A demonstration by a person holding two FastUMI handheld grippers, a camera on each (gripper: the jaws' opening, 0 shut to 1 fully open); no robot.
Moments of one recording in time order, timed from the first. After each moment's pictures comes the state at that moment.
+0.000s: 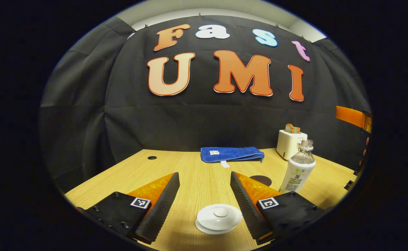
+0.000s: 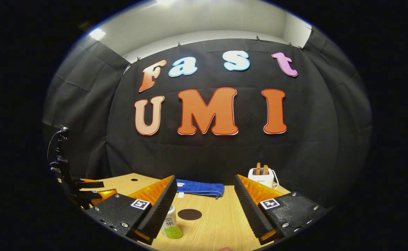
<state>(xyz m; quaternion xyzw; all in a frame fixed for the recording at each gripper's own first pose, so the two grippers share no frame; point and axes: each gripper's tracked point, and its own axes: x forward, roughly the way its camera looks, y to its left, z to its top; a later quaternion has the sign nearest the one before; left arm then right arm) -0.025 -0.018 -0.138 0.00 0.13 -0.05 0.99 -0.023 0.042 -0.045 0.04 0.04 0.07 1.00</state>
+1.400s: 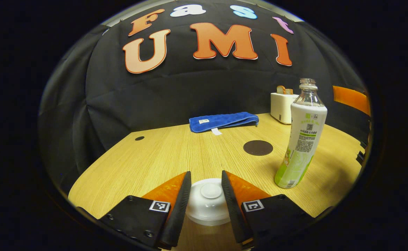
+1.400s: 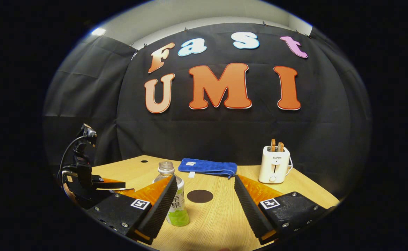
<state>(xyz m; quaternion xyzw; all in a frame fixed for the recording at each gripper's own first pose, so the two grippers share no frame) -0.025 -0.041 -0.218 0.08 0.22 -0.09 0.97 -0.033 0.065 -0.123 0.03 0.12 0.12 0.98</state>
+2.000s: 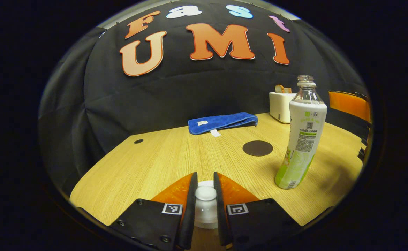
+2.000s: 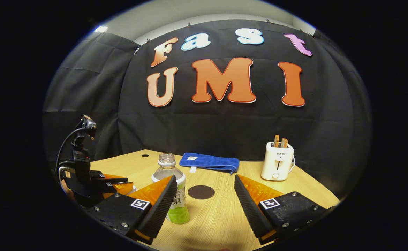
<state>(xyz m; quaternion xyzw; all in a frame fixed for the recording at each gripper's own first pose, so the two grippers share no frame) -0.021 -0.045 -0.222 0.09 0.22 -0.09 0.97 -0.030 0.072 -0.138 0.02 0.14 0.13 0.98</state>
